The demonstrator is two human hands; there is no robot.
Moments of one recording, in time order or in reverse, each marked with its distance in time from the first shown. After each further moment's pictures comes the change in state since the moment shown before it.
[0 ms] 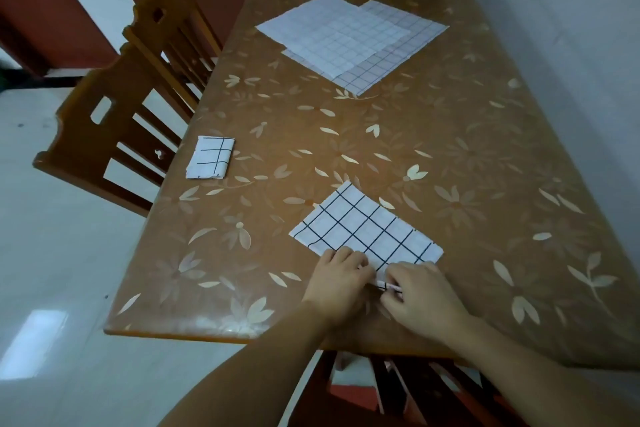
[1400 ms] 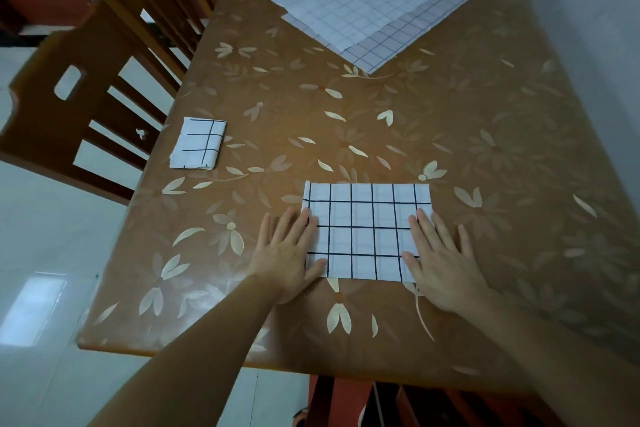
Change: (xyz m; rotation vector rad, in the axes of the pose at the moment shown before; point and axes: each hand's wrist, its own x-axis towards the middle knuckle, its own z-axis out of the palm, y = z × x) left_hand 0.002 -0.101 0.001 0.100 -0.217 -0.319; right_hand 0.067 0.064 0.018 -0.312 -0.139 0.230
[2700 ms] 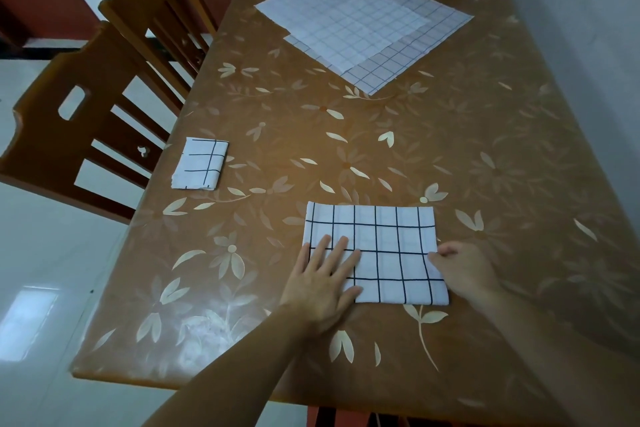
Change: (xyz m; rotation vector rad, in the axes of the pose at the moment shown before) left_hand 0.013 0.040 0.003 -0.113 -0.054 0.145; right_hand 0.023 0.013 -0.041 0.791 0.063 0.458
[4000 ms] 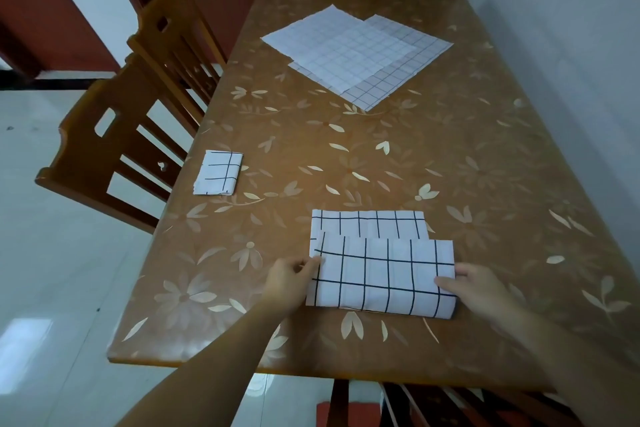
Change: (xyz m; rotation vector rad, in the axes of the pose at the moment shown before) left_hand -0.051 -0.024 -0.032 -1.093 0.213 -0.567; right_hand -0.073 0.022 -0.018 0.350 -0.229 -0.005
